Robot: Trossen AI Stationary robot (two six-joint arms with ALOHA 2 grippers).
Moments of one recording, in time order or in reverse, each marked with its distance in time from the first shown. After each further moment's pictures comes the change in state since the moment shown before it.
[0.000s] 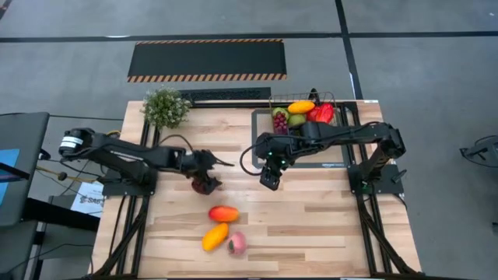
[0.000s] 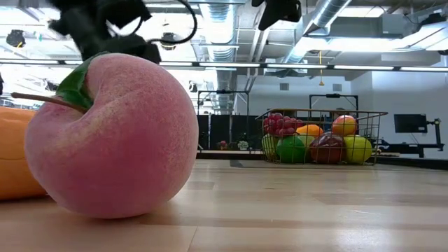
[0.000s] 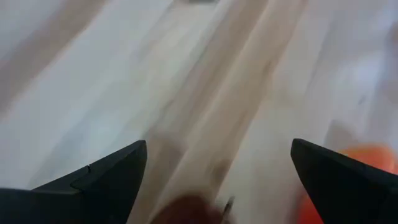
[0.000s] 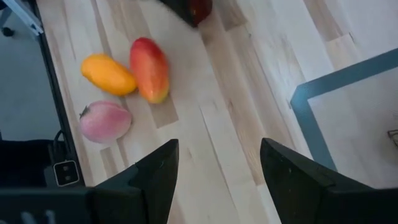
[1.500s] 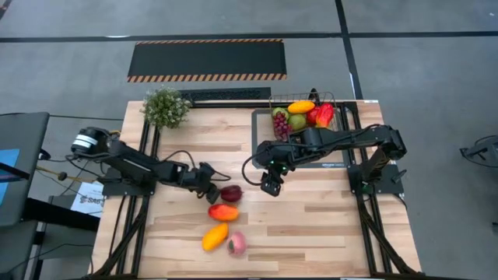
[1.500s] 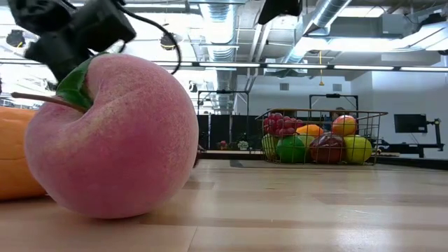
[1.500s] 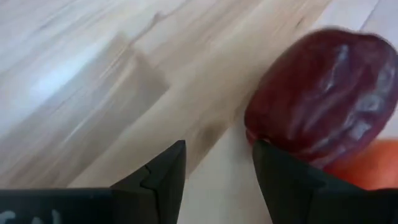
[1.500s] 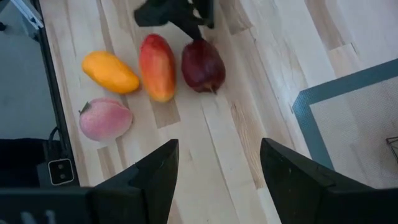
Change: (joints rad) left arm -0.143 0.156 -0.152 0.290 -0.058 -0.401; right arm 0.057 0.000 0.000 0.011 0.060 0.000
